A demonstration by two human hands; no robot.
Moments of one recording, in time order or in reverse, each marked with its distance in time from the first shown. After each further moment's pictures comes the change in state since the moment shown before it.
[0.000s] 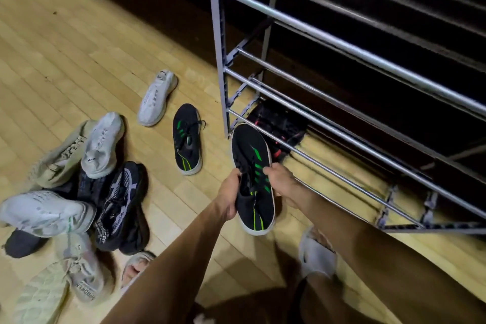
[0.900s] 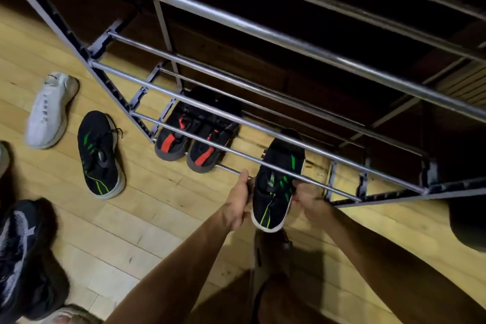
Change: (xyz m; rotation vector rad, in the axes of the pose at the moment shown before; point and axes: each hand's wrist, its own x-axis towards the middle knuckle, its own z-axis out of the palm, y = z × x) left_hand 0.055 -0.074 0.148 0.382 -0.174 -0.162; right_hand 0.035 0.157 -0.152 0.514 0.365 0.300
